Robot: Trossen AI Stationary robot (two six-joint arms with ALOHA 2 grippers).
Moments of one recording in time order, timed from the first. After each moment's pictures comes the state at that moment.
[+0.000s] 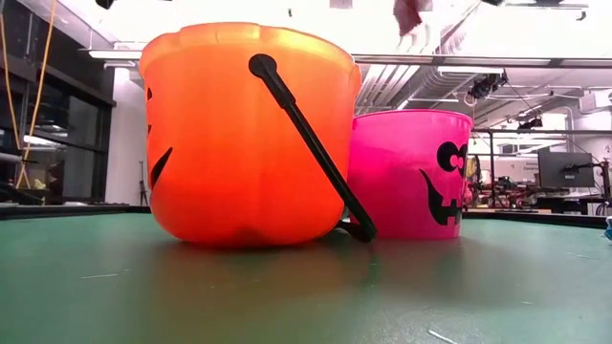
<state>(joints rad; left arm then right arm) -0.36 0.74 0.97 -0.63 -0.82 -0.49 0.41 1.36 1.35 -0.86 0.66 1.10</state>
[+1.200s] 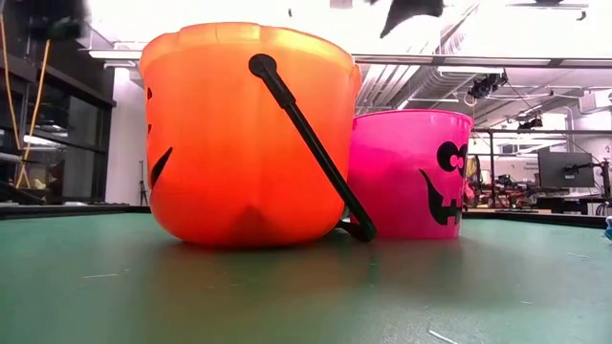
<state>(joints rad) -0.53 0.94 0.89 -0.73 -0.16 -1.10 0.28 1.65 1.63 -1.04 0.22 0.63</state>
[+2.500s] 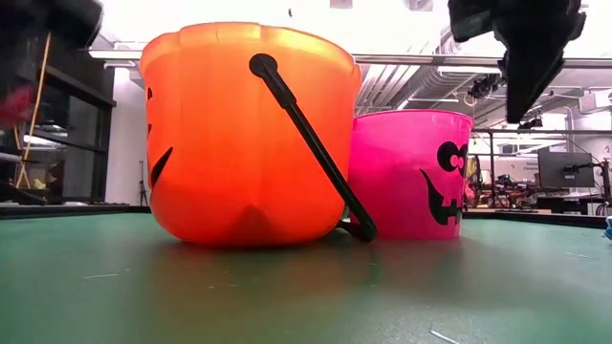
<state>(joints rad) -0.66 1.25 0.86 -0.82 -0.17 -1.55 0.38 1.42 1.12 -1.08 0.19 0.94</state>
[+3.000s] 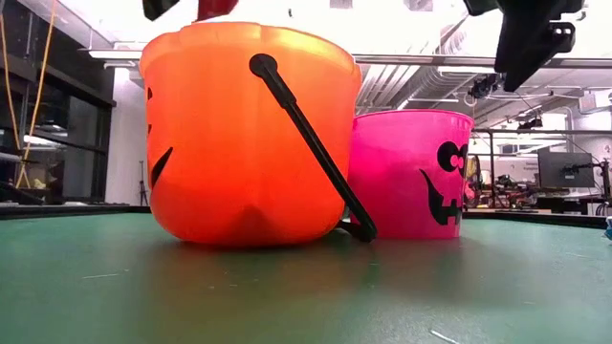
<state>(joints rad) -0.42 1.21 1.04 -0.45 -0.51 -0.62 0.38 1.26 1.13 -1.14 0.29 1.06</state>
